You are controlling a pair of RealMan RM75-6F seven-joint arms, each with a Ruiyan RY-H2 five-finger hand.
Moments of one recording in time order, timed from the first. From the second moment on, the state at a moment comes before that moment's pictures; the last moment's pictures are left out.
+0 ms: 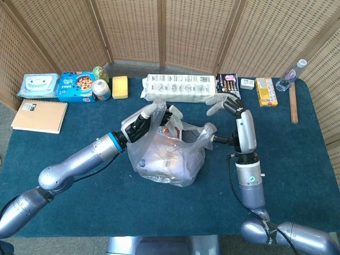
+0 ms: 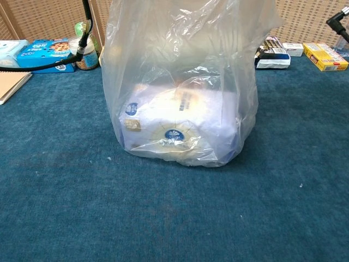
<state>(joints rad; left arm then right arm) -0.58 -1.70 -1.23 -1.59 0.70 -0.23 -0.26 0.60 -1.51 0.50 -1.78 -1.34 1.45 0.21</state>
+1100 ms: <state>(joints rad) -0.62 -1.66 -1.19 -1.57 0.62 -0.31 -0.19 0.63 -1.44 0.55 -1.90 -1.25 1.40 0.17</state>
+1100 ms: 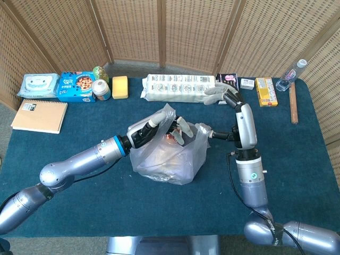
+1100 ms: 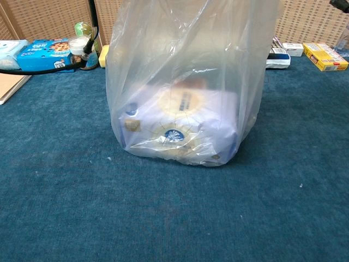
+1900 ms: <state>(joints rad) -0.66 -1.68 -1.14 -1.56 0.61 -0.30 -0.16 0.68 -1.46 0.55 -1.91 -1.20 1.38 0.12</state>
